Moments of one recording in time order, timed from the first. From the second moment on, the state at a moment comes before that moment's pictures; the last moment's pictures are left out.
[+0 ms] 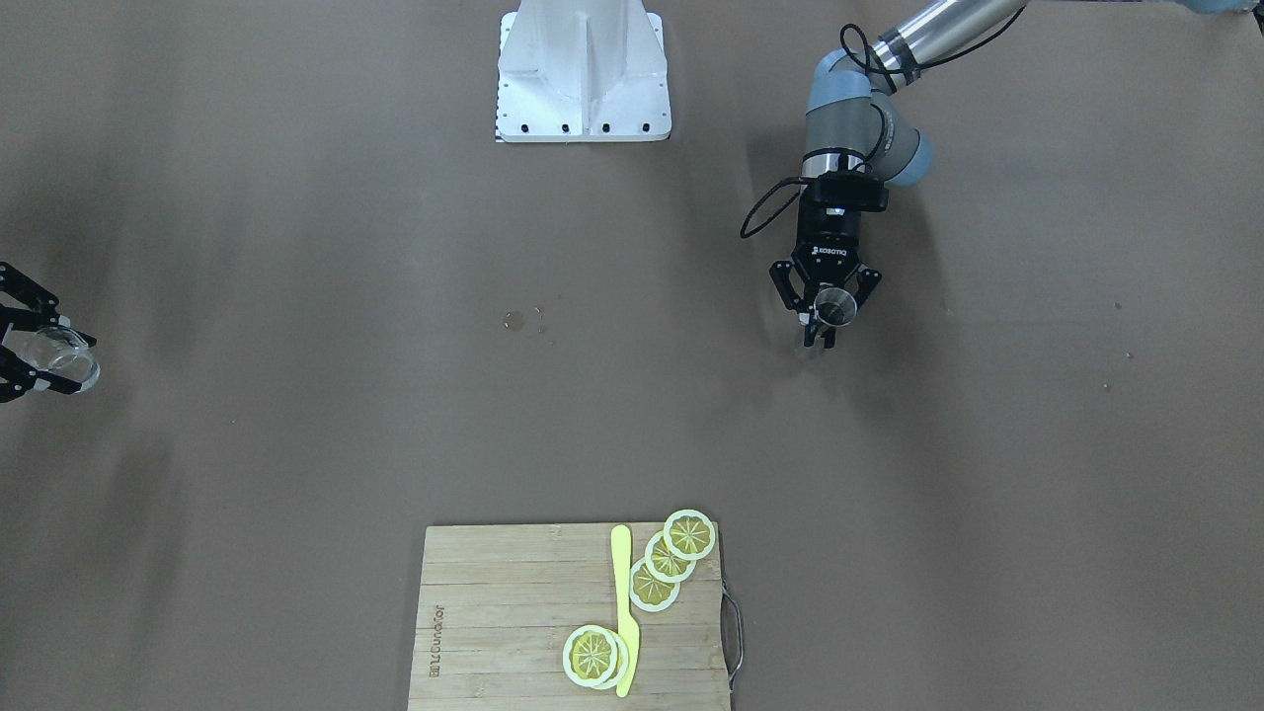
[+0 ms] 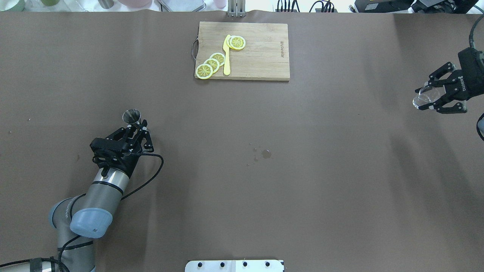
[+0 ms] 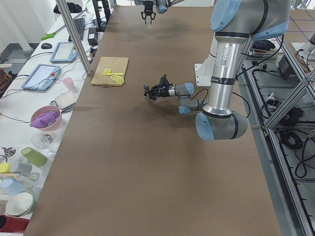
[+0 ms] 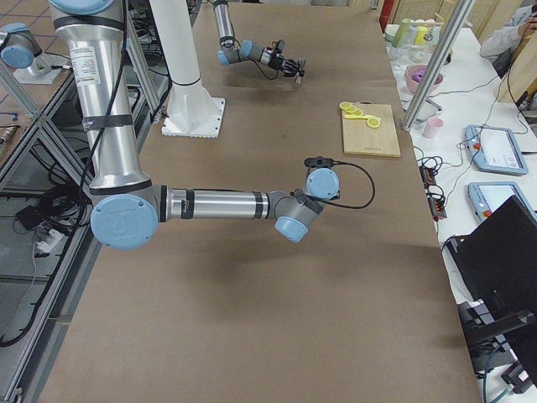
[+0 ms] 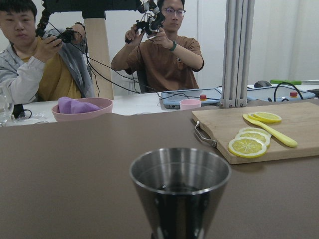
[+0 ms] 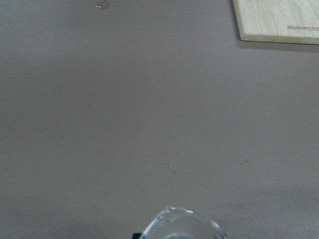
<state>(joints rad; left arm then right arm) -0.25 -1.80 -1.47 -2.78 -0.57 -0.93 1.23 -1.44 1.39 -0.57 2.62 -0.58</state>
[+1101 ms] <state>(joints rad) -0.25 -1.85 -1.42 -2.78 -0.54 -0.93 1.11 -1.40 1.43 -0.38 2.38 -0.18</state>
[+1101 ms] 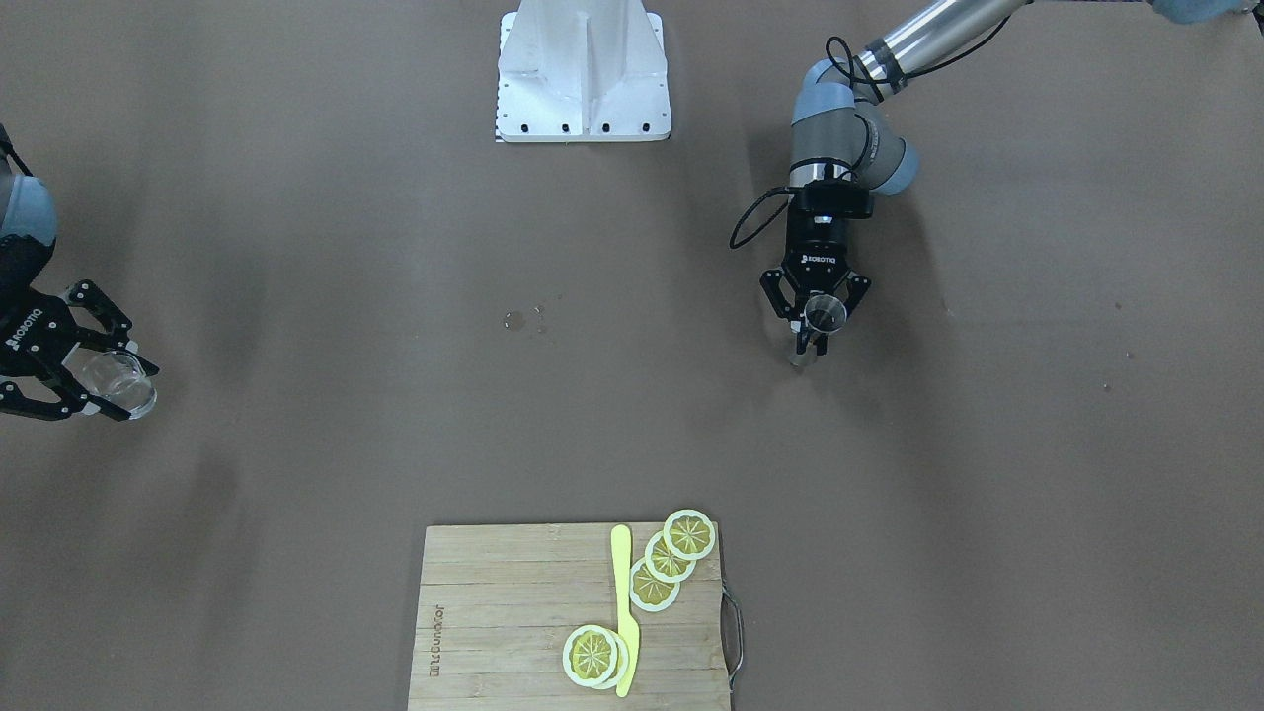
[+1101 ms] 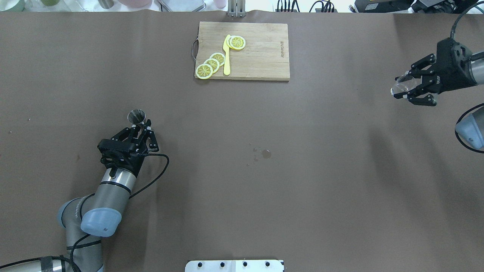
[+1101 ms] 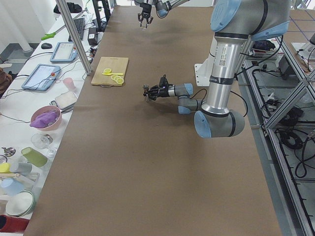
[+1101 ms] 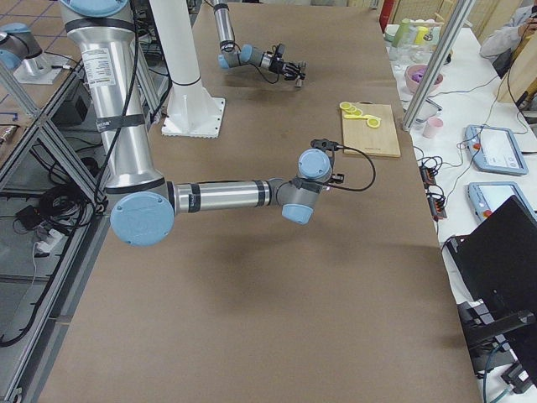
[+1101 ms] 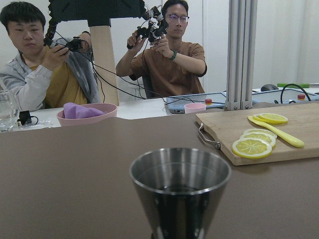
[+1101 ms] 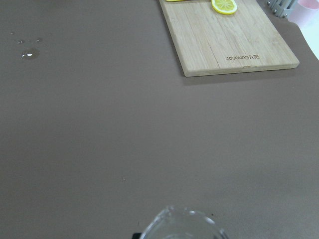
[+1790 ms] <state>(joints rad) -0.24 -1.86 -1.41 -2.79 -0.54 -0.93 1.03 -1.42 1.42 -0.23 2.29 0.09</state>
